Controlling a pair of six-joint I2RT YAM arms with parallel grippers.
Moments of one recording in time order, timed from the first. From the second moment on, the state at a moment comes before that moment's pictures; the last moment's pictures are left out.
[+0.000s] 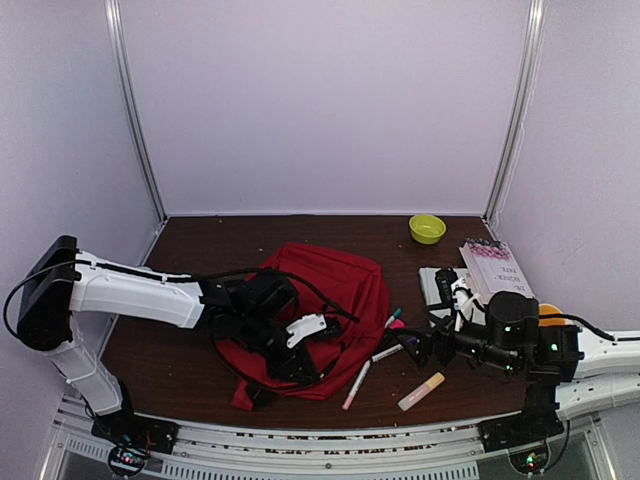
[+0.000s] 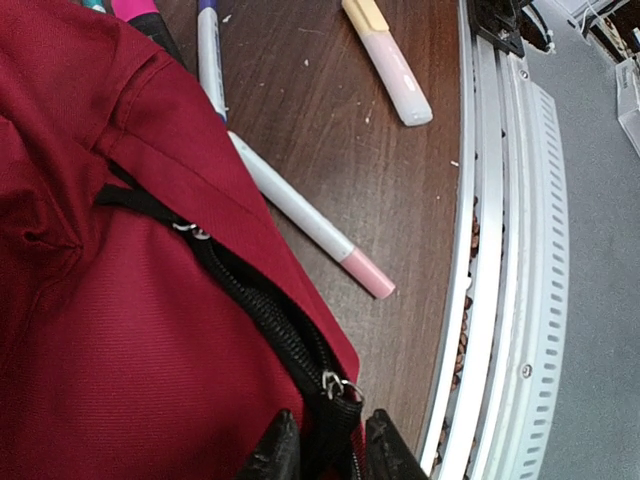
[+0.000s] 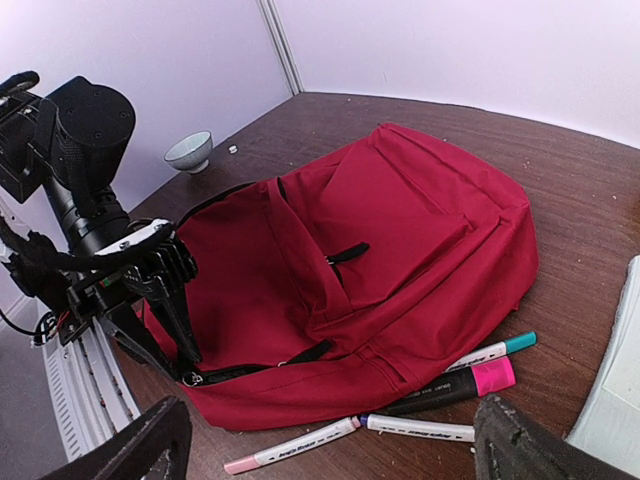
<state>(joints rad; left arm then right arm) -1.05 1.64 0.97 -0.32 0.46 0.08 1.12 0.75 0.39 0.05 0.27 0.37</state>
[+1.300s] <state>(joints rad) -1.05 1.70 1.03 -0.39 0.38 0.17 1.12 0.74 0.39 0.06 0.25 0.40</state>
